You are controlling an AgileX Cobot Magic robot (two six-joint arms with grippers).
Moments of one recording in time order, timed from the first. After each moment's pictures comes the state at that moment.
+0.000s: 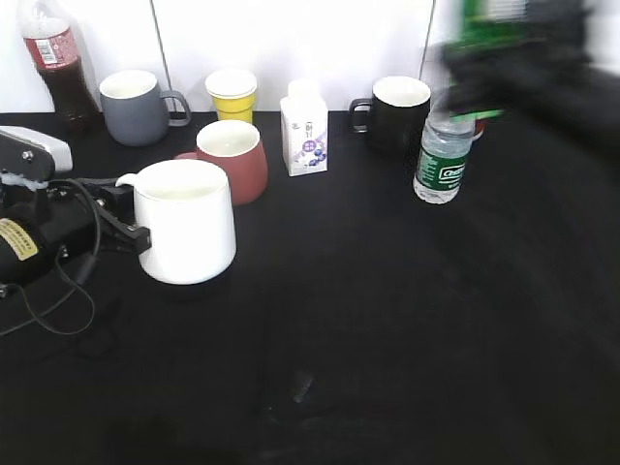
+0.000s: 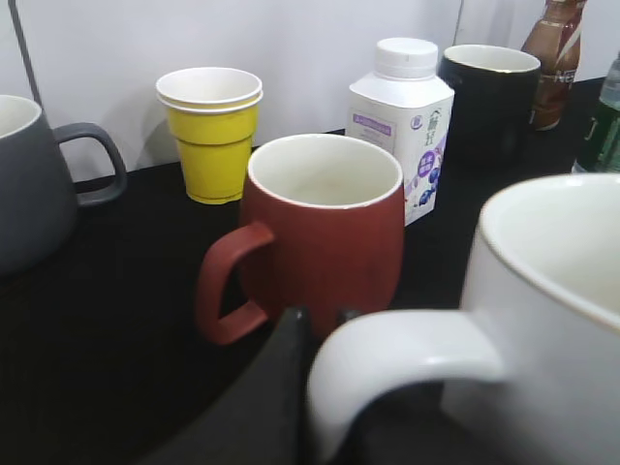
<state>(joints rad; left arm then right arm) -0.19 1.93 -0.50 0.38 -1.16 -0.14 0.31 1.76 -0.86 -0.26 -0.77 0.01</state>
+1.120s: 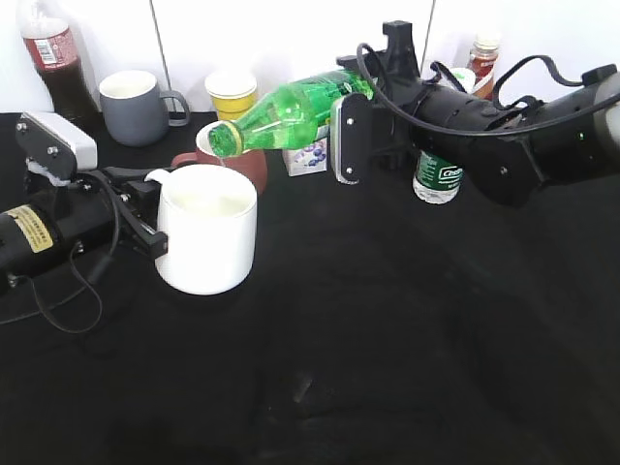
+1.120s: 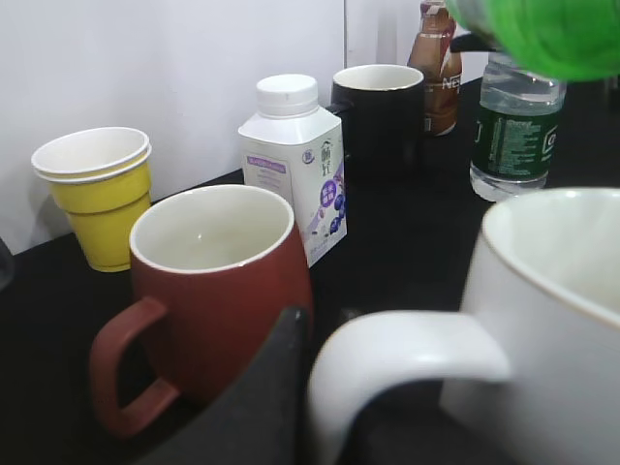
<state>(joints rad) -0.20 1.93 -0.56 0.56 -1.16 -0.11 0.46 2.01 -1.07 -0.17 -0.75 -1.39</state>
